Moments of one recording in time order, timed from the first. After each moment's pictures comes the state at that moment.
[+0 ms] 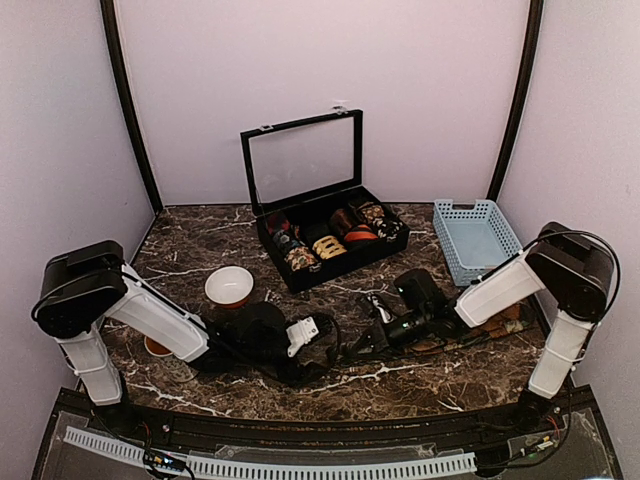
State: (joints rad) left arm -1.08 1.79 0.66 0.46 0.07 0.08; right arm 0.79 1.77 0.65 0.30 -0.74 0.70
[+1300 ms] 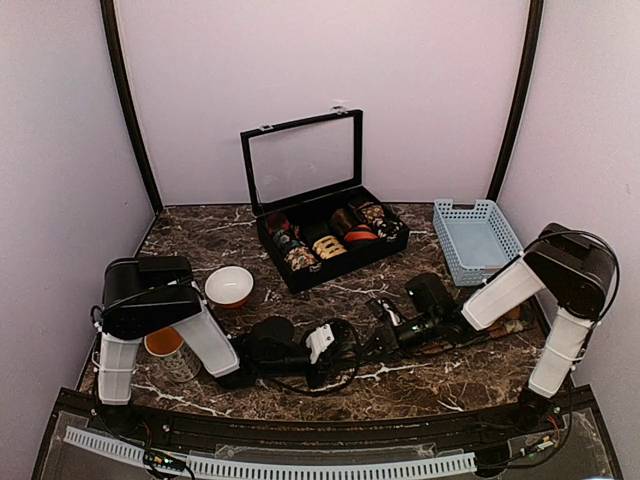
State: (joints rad) left arm -1.11 2.12 0.71 1.08 0.16 0.06; right arm 0.73 1.78 0.58 0.37 -0.78 0.70
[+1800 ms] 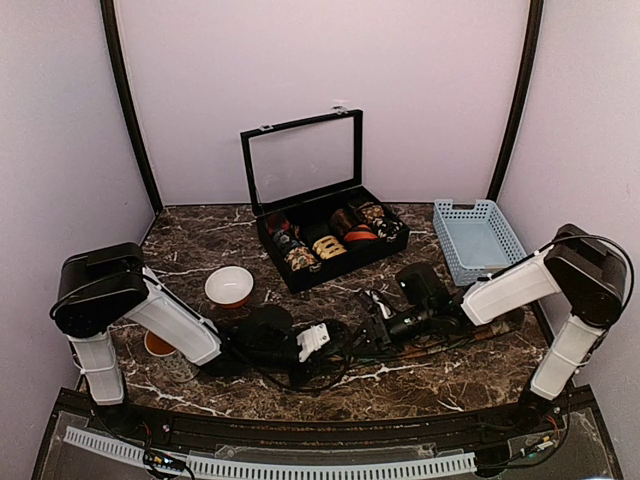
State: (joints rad) left arm -1.10 1.89 0.68 0.63 0.18 0.13; right arm 0.79 1.67 0.64 0.25 -0.77 0.71
